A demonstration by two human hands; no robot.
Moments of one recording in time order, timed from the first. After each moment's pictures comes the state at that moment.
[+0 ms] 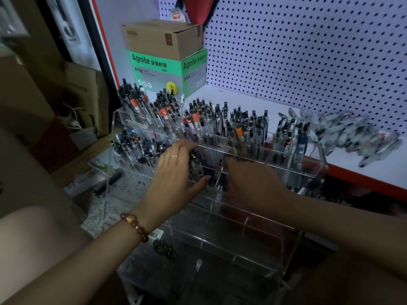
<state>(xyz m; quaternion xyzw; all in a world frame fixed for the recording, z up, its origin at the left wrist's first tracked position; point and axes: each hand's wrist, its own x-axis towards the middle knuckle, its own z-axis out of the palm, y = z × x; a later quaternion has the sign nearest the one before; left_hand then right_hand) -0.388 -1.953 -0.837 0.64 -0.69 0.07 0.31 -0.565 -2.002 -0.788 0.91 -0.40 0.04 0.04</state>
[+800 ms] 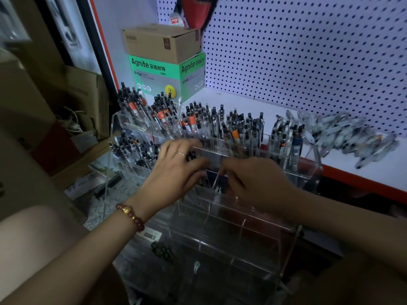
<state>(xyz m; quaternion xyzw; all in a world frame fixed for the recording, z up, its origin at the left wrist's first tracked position) -0.378 -1.962 -0.823 0.56 -0.78 0.17 0.24 -0.584 -2.000 -0.776 0.94 -0.29 0.15 -0.01</state>
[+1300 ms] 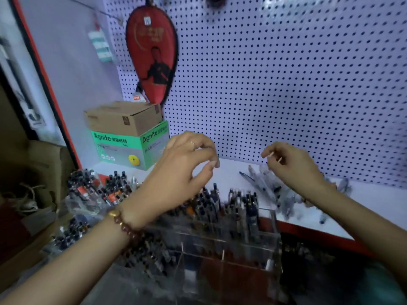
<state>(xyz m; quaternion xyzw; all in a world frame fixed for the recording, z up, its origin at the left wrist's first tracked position) -0.444 -2.054 -0.690 0.41 -0.82 0.16 0.36 -0.692 -2.124 -0.706 0.78 -0.53 0.33 -0.03</state>
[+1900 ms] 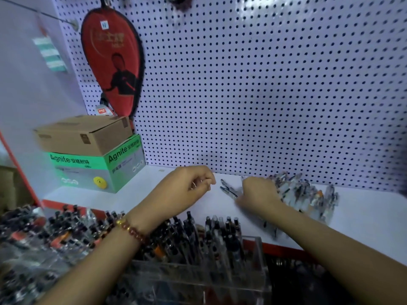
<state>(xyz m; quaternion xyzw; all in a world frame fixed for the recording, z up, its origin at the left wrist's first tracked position) -0.477 -2.133 -0.709 0.46 -0.82 -0.12 0.32 -0.672 -2.198 -0.751 0.75 -0.65 0.04 0.08</state>
